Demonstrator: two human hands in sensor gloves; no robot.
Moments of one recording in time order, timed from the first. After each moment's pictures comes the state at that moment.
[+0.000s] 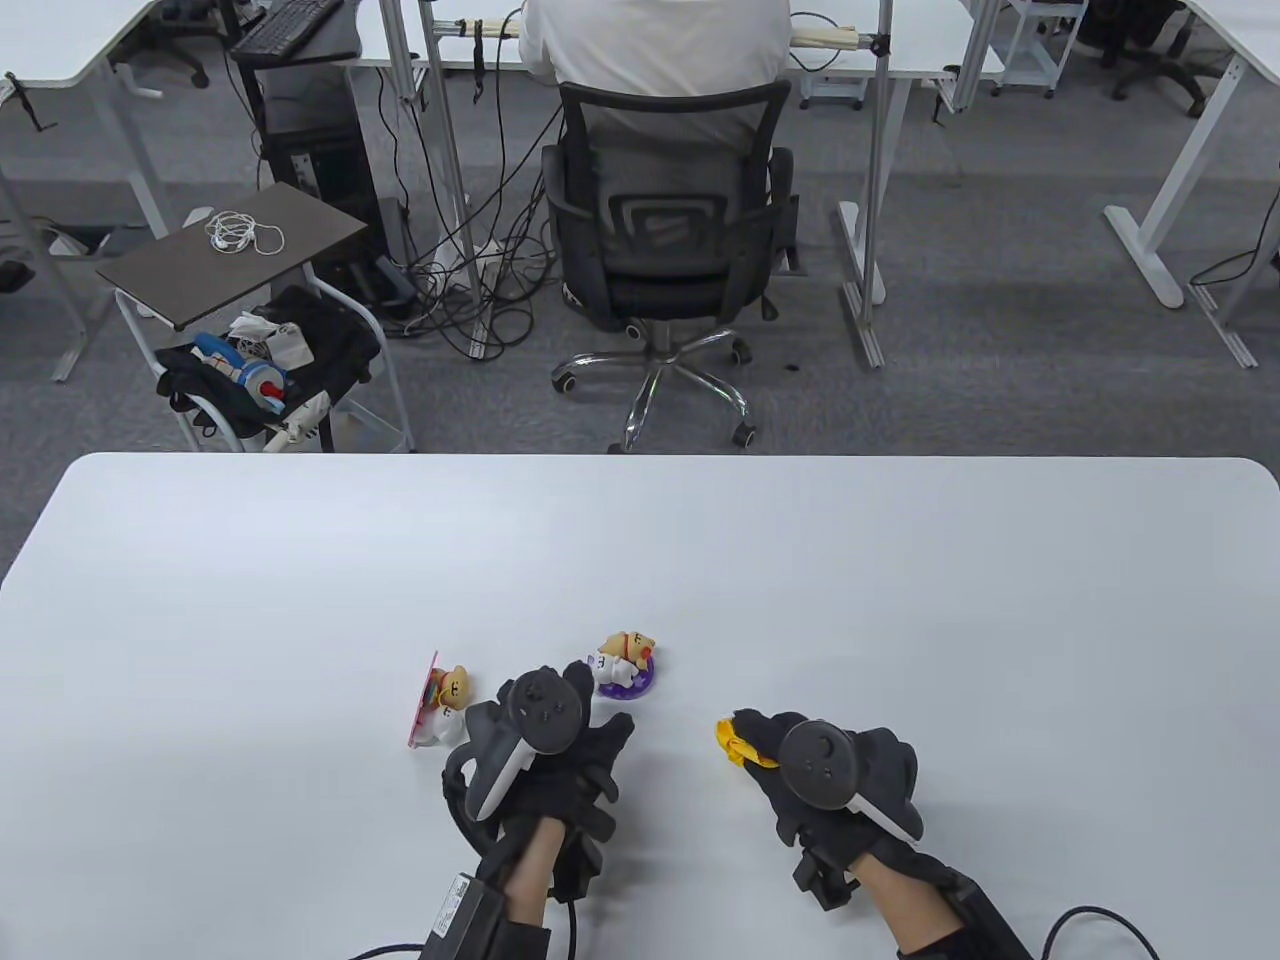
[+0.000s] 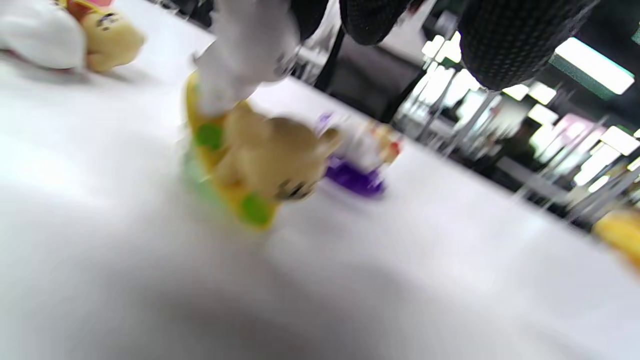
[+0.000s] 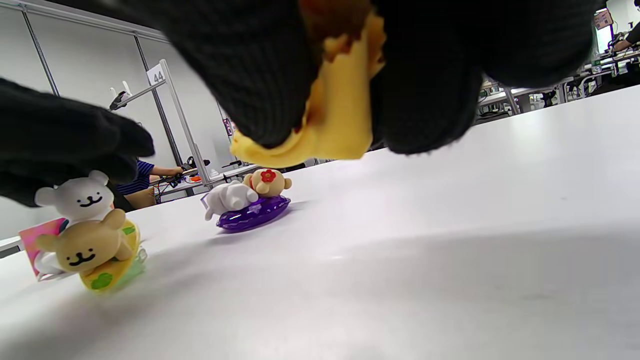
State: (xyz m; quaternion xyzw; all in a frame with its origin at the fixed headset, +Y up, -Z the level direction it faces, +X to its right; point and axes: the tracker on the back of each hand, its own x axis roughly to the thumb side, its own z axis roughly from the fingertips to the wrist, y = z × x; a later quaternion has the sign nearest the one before) left_hand -0.125 -0.761 -0.367 -0.11 0.07 0.20 0.97; right_hand 0.152 -0.747 -0.351 0.15 -0.04 0.97 0.17
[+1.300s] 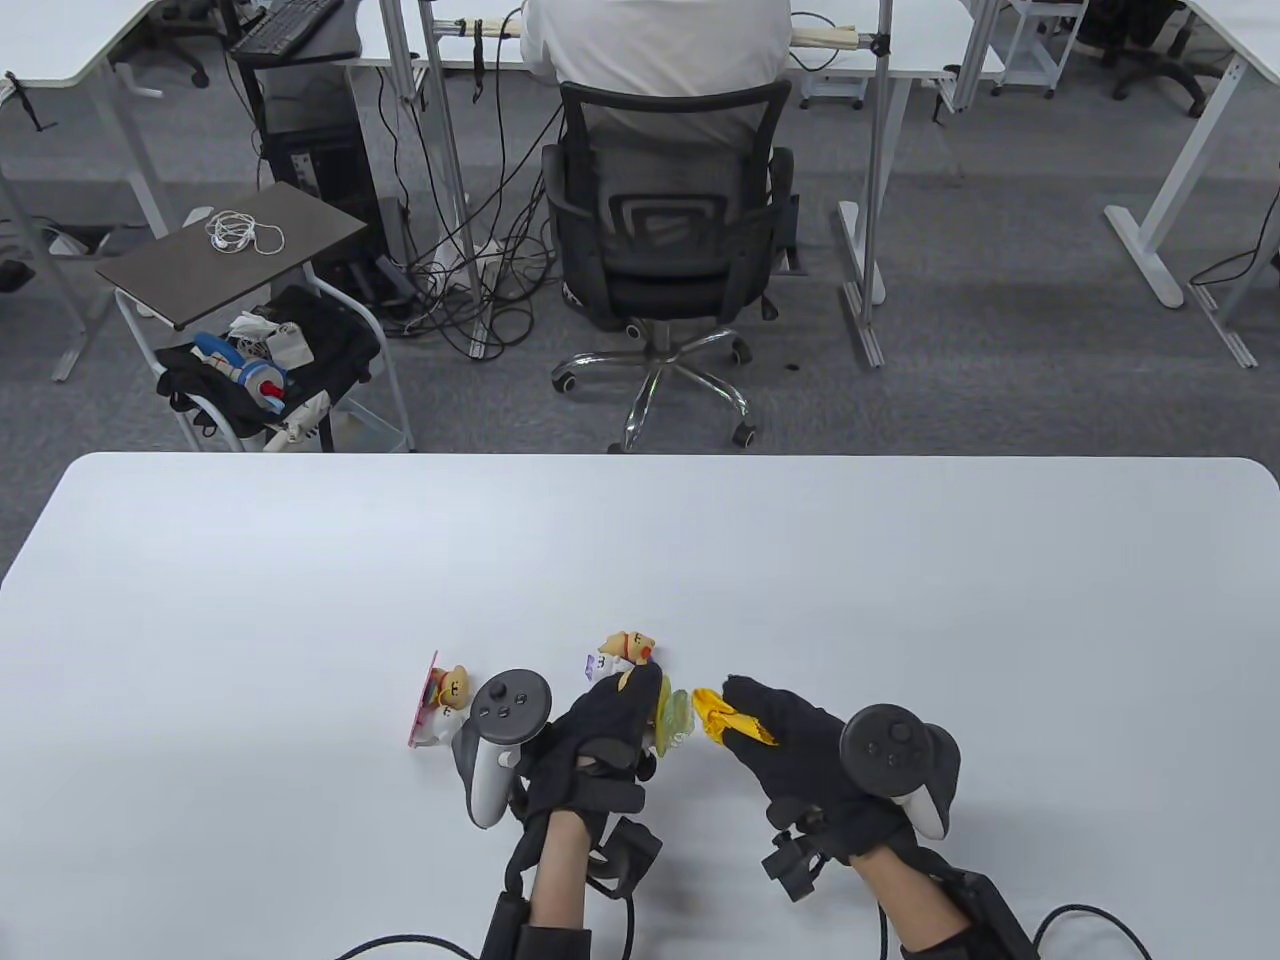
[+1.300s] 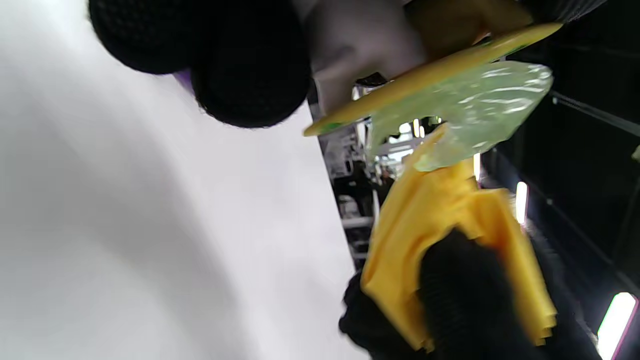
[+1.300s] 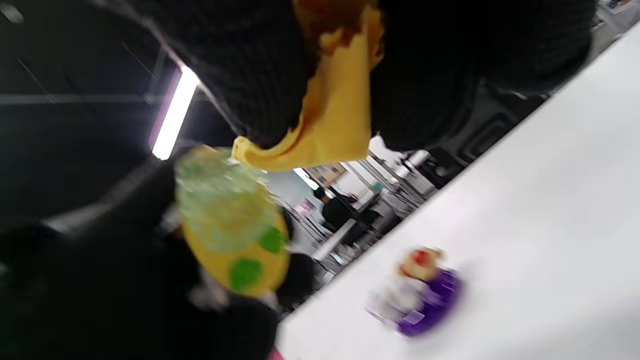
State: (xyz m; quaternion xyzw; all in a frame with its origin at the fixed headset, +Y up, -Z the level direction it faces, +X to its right) left_hand -0.107 -0.762 -0.361 -0.15 -0.01 0.63 0.76; right_hand 0.160 -0.703 -0.339 0.19 -0.10 0.86 0.46
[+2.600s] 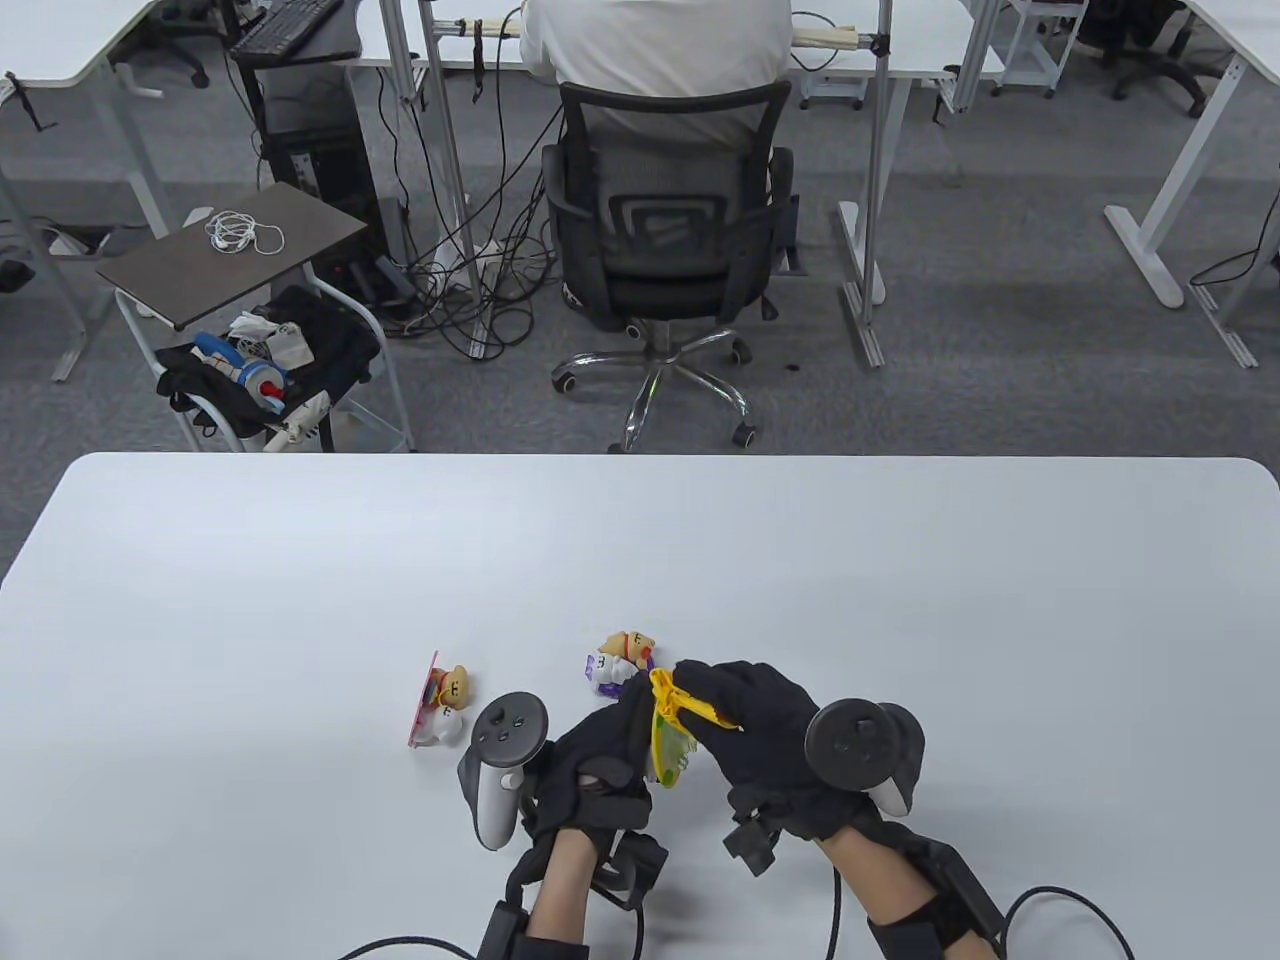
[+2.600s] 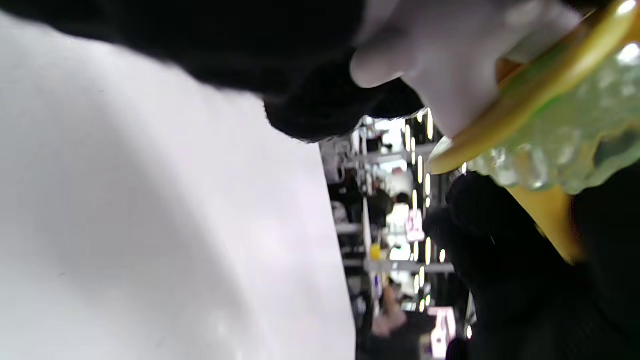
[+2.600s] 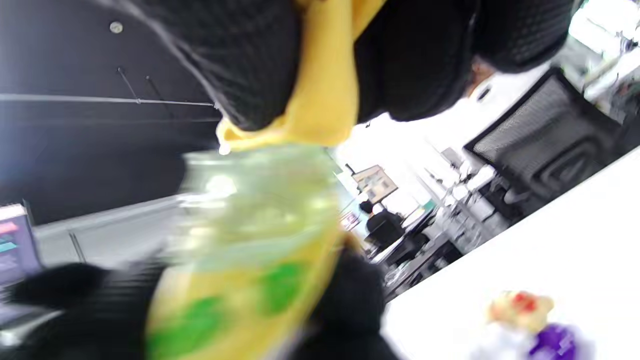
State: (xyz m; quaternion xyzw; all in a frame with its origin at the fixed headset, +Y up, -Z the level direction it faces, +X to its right) left_hand -0.105 -0.776 -0.354 -0.14 -0.01 0.63 0.77; right_hand 0.130 -0.687 -0.352 0.25 -0.15 0.86 0.41
